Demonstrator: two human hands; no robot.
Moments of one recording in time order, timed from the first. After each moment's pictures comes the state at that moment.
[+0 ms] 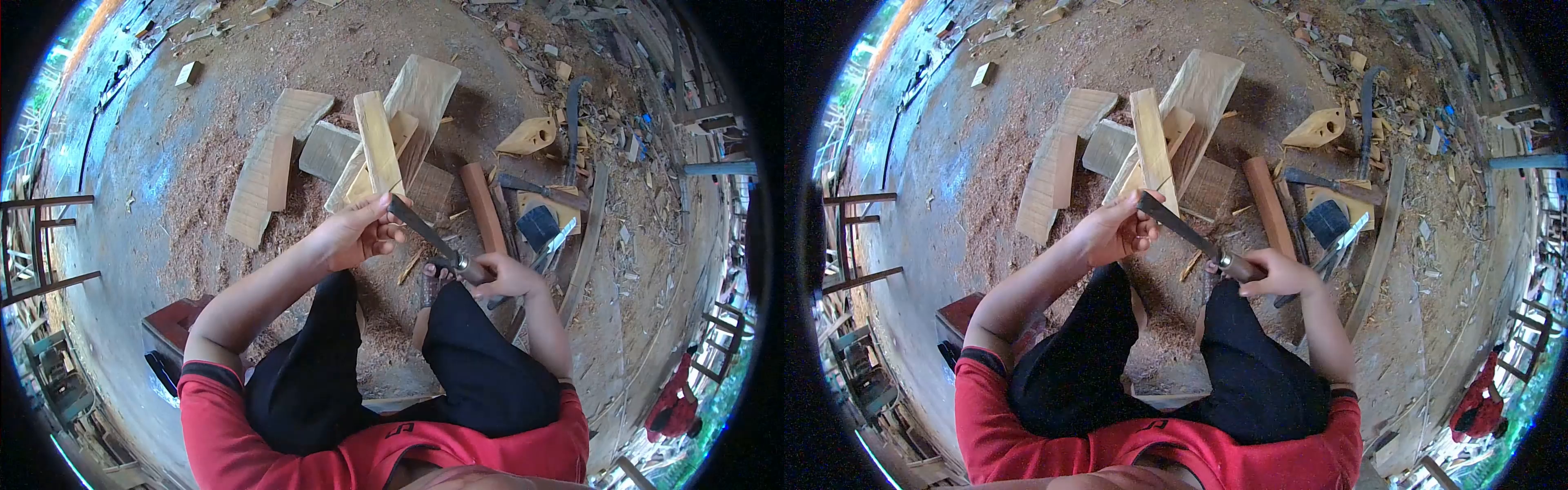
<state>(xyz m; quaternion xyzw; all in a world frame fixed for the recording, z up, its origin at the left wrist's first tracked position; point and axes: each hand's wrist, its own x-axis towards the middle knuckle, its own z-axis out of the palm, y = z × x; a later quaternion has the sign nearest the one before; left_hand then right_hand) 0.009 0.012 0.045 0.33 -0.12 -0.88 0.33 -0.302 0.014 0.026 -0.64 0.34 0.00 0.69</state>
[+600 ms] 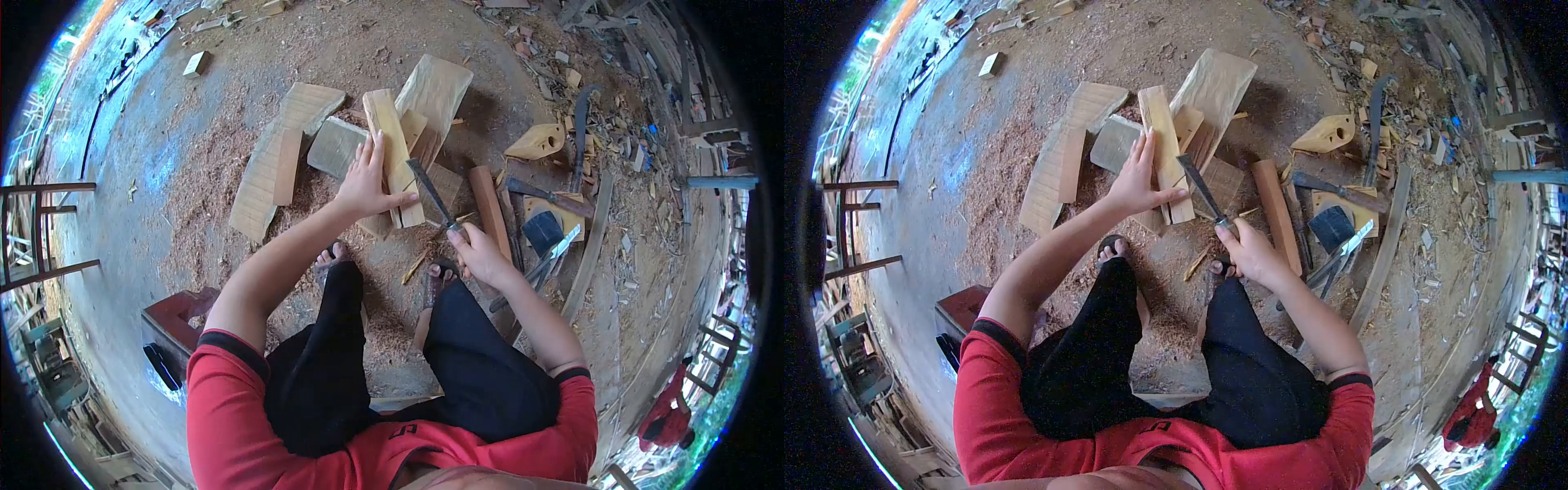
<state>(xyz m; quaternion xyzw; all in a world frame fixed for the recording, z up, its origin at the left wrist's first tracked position) 0.013 -0.044 -0.045 0.60 -0.72 -0.27 0.19 -0.232 0.007 0.017 -0.56 0.58 -0.02 0.59</state>
